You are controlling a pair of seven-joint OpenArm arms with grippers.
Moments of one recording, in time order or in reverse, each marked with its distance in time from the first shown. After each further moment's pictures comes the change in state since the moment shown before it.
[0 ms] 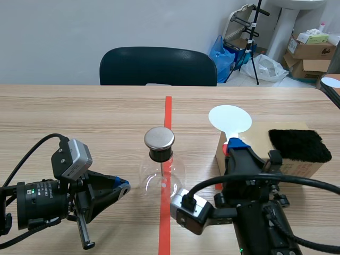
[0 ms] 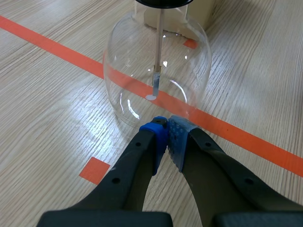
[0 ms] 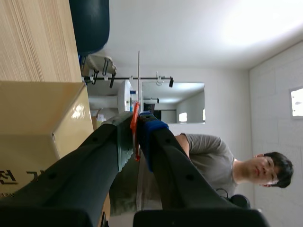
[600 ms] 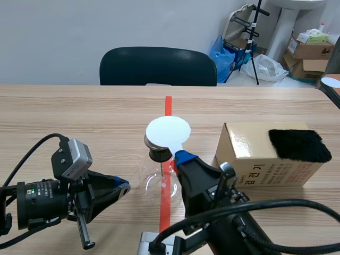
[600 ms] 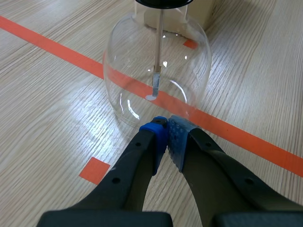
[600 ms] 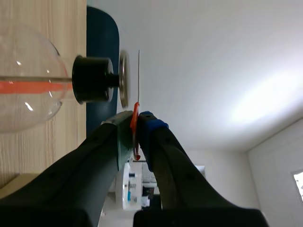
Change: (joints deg) left arm 0.0 0.0 0.0 0.0 0.0 0.0 0.0; right arm 0.0 0.0 0.0 0.0 0.0 0.0 24.2
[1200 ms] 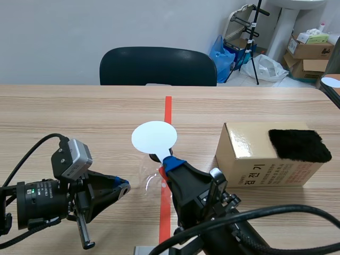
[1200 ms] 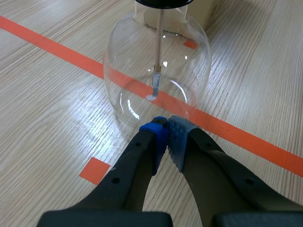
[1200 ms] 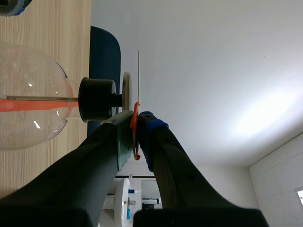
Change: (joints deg) left arm 0.0 0.0 0.0 0.0 0.0 0.0 0.0; right arm 0.0 0.0 0.0 0.0 0.0 0.0 4.0
